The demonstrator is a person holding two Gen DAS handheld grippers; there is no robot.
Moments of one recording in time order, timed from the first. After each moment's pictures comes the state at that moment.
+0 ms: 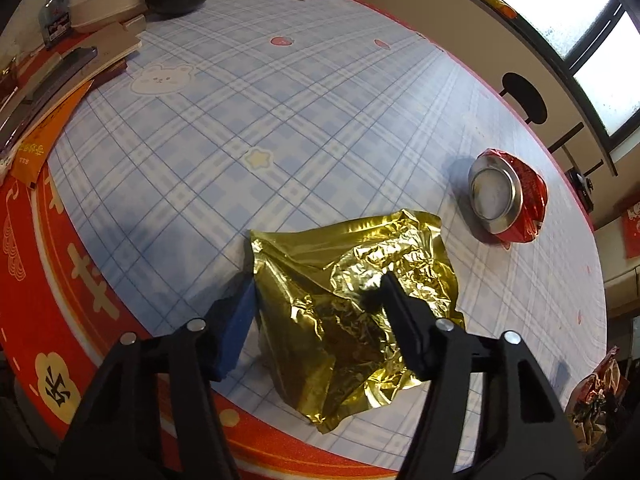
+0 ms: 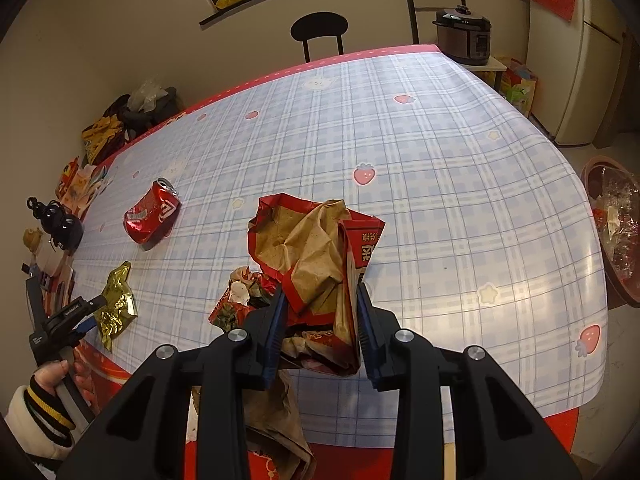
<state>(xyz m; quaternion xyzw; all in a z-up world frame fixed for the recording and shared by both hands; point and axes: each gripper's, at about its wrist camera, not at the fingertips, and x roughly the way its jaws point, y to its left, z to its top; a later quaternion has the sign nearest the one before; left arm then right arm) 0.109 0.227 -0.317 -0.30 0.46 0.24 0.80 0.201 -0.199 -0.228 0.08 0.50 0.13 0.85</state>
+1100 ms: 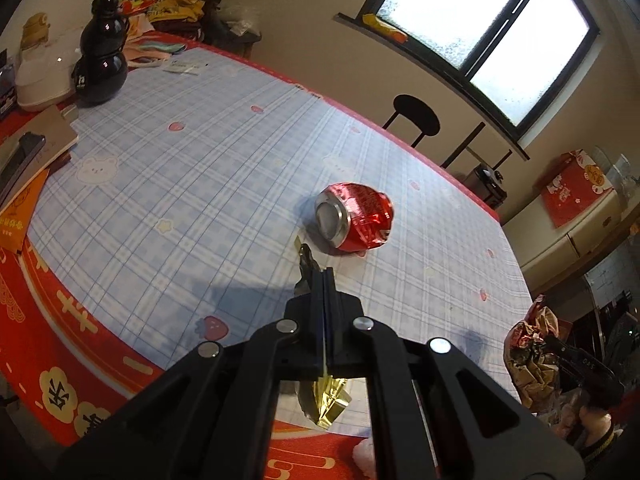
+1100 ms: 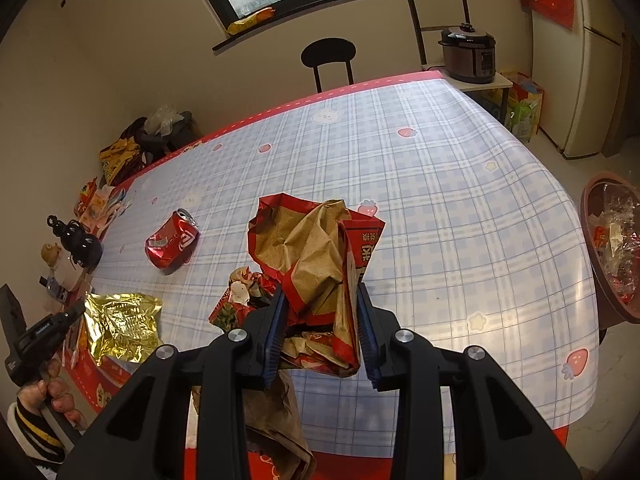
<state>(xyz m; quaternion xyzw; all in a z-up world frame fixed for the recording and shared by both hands) 0.084 0.169 -0.209 -0.27 0.36 0.10 0.89 0.202 -0.217 -0.200 0.11 0.46 0.15 0.87</state>
